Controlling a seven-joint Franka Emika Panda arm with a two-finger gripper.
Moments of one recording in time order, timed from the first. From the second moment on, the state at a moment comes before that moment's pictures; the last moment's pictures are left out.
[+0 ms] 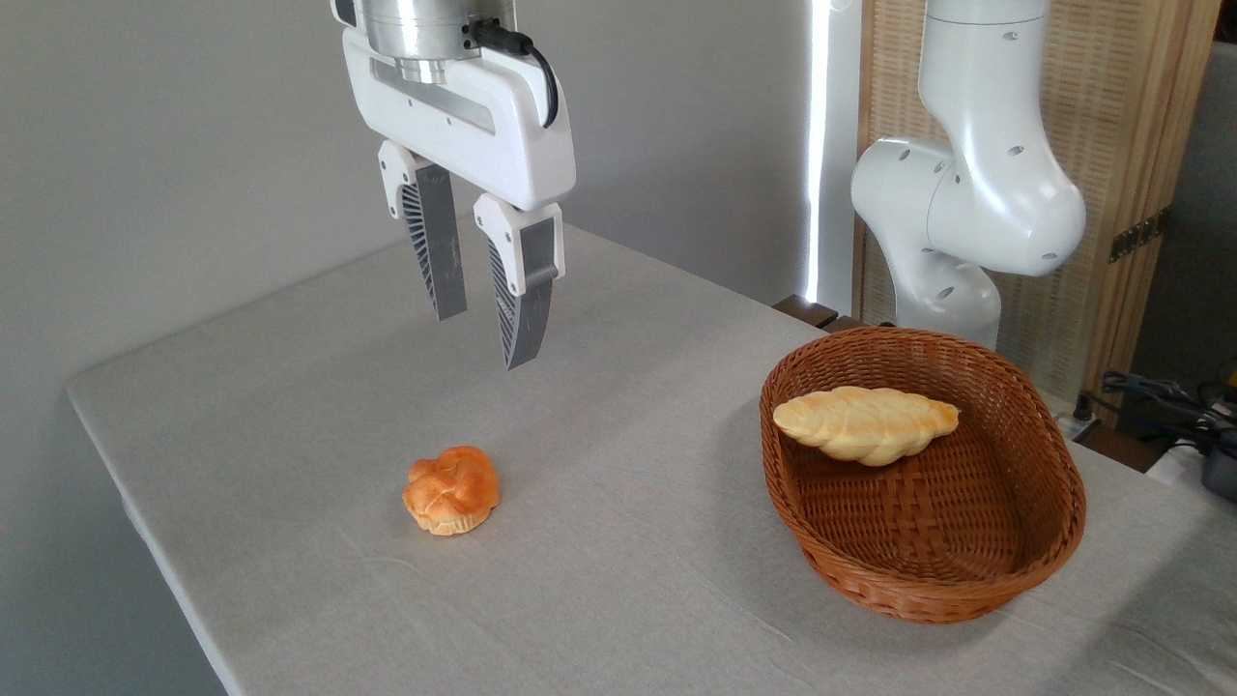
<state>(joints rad) -0.03 -0.04 0.02 -1.62 -0.08 1.65 0.74</state>
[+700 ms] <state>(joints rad) -0.03 -0.02 -0.04 -1.62 0.00 1.65 0.72</state>
